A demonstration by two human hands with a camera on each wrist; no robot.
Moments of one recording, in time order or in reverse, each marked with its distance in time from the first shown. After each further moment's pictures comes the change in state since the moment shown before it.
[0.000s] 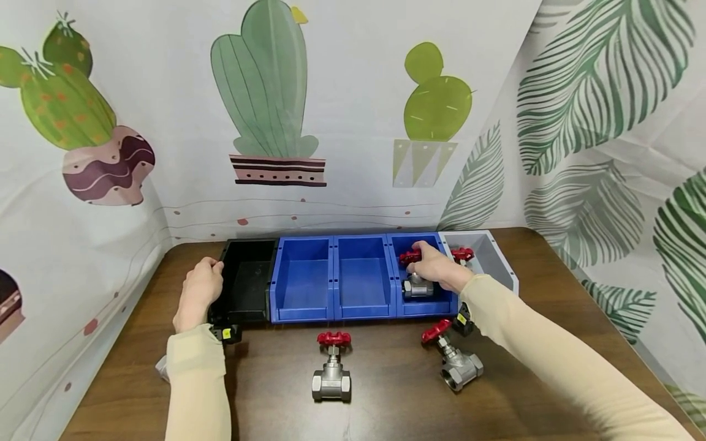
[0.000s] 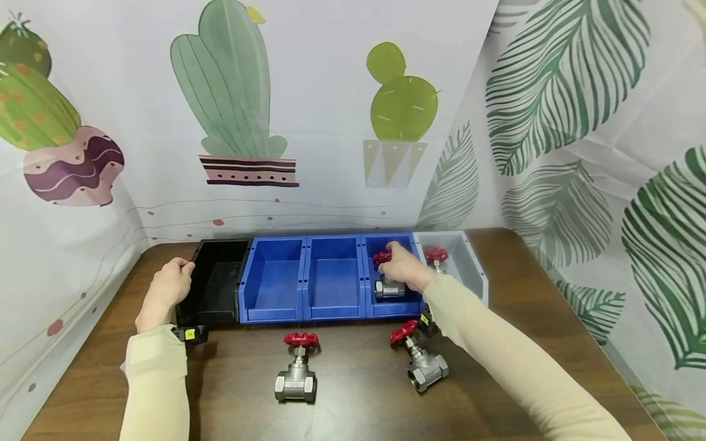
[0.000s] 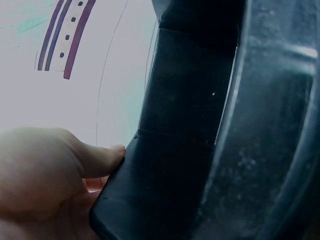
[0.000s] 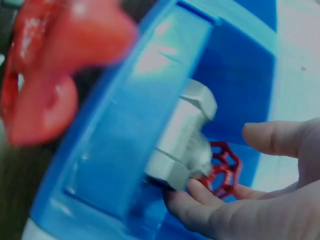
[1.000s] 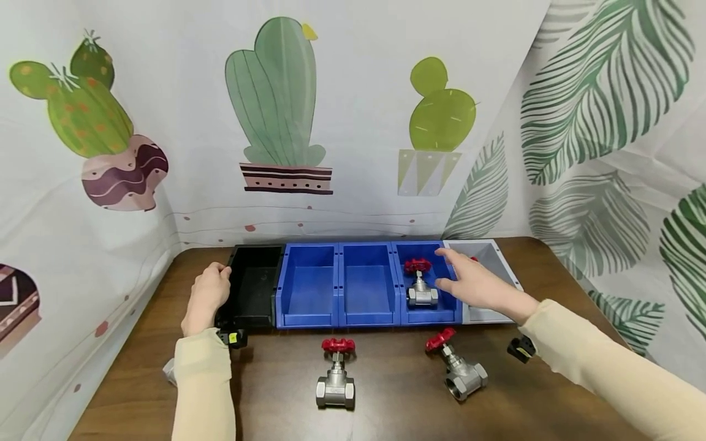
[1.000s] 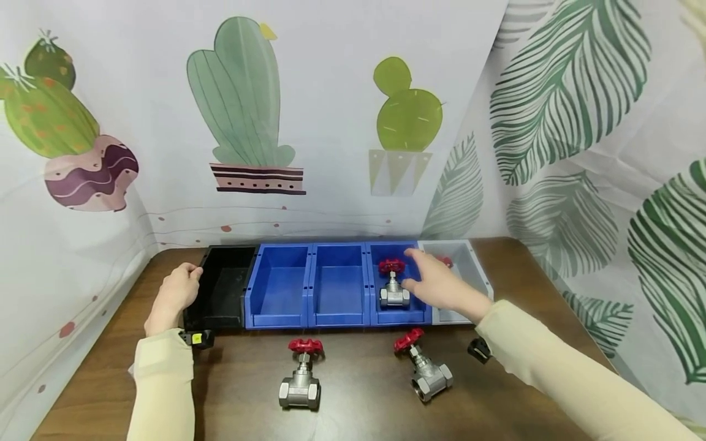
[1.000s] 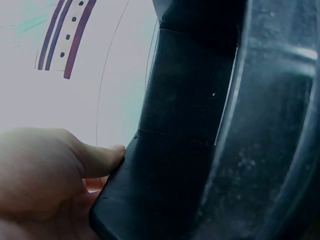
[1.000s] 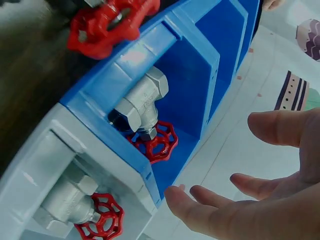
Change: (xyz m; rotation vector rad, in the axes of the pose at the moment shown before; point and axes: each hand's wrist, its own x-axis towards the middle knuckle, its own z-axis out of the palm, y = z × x) left_hand 0.002 -0.005 0.003 -0.002 0.027 -0.004; right_hand -0.080 -0.010 -0.041 -0.383 0.045 -0.287
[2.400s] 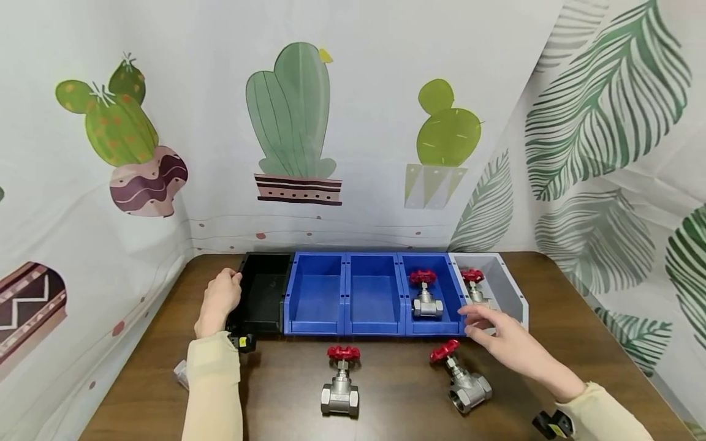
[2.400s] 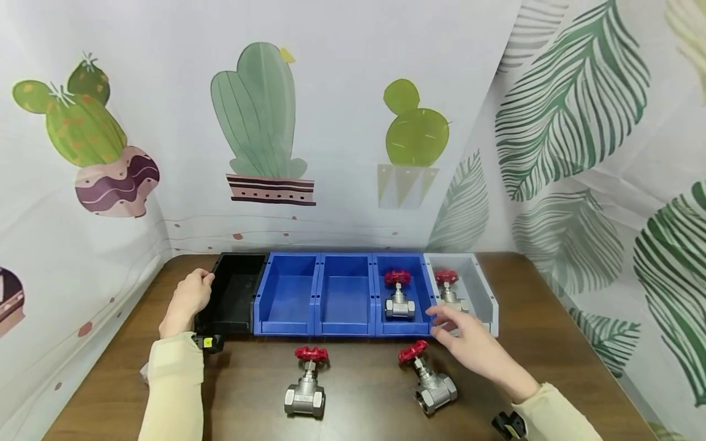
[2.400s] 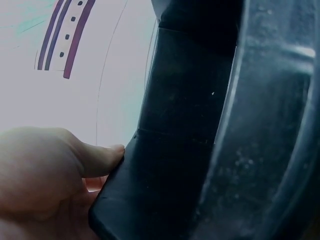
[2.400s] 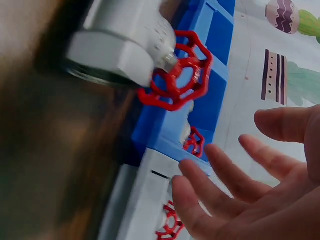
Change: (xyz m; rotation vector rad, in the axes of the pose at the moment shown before) left_hand -0.004 -0.002 0.002 0.010 0.034 0.026; right_hand -0.067 0.045 0.044 0.178 0.211 -0.166
